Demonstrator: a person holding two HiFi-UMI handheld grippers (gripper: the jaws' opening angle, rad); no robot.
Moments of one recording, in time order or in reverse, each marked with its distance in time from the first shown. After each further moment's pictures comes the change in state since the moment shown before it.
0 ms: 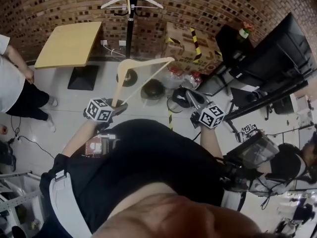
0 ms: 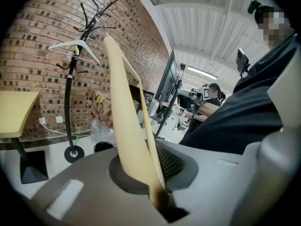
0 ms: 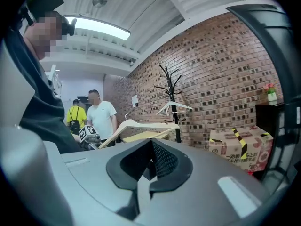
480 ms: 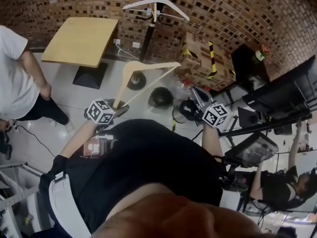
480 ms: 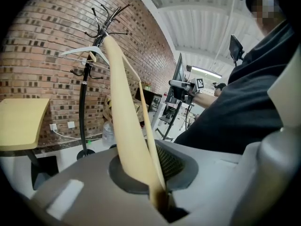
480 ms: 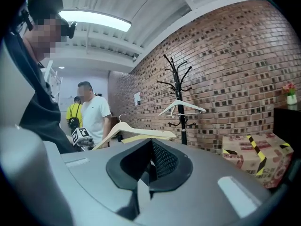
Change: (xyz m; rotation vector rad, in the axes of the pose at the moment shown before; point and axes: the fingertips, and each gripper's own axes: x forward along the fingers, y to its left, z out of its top) left arm -0.044 0.100 0.018 0.015 -0.009 0.066; right arm 0.152 -0.023 0.046 -0.038 0.033 0.063
